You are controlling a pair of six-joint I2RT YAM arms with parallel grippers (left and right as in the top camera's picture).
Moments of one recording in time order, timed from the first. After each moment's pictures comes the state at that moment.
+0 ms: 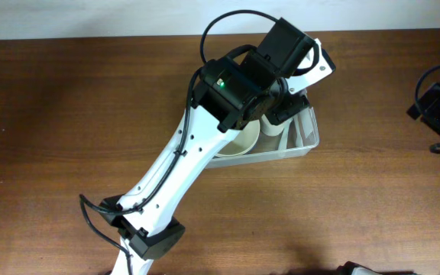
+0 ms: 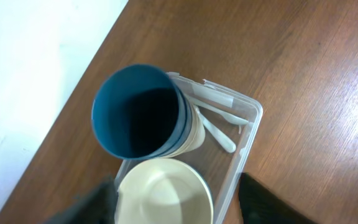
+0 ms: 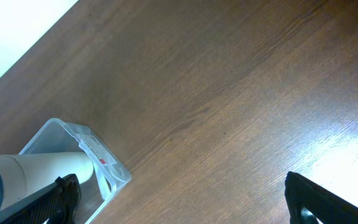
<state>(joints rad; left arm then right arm) -0.80 2.12 2.66 -1.39 -0.03 0.33 -0.43 1.40 1.77 -1.35 -0.02 0.33</state>
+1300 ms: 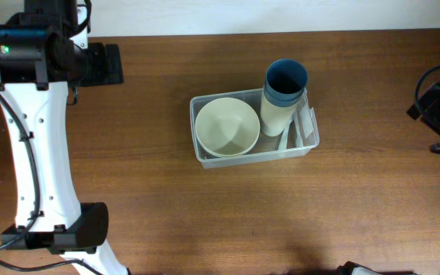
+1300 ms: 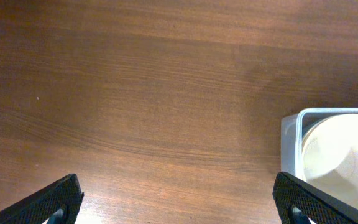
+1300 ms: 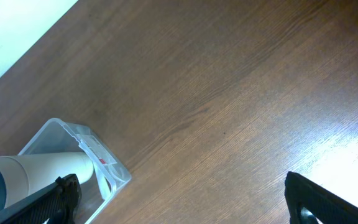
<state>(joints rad) -0.03 1.92 2.54 -1.67 -0.14 -0.11 -0.43 1.40 1.77 -1.35 -0.02 0.33</state>
